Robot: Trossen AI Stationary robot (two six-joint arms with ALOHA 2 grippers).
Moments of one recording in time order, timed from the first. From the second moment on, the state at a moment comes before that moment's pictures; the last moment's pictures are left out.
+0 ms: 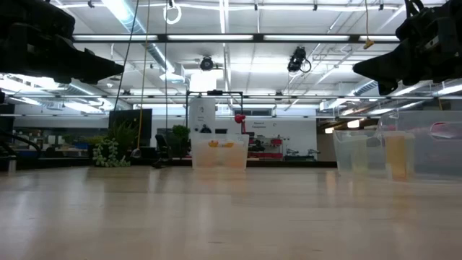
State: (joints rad) left arm -0.14 0.14 0.01 0.11 -0.26 0.17; right arm -0.06 0.10 0.02 0.09 0.08 0.04
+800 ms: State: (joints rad) left arm -0.14 0.14 0.01 0.11 -0.26 0.17; right arm -0.06 0.10 0.02 0.09 0.08 0.04
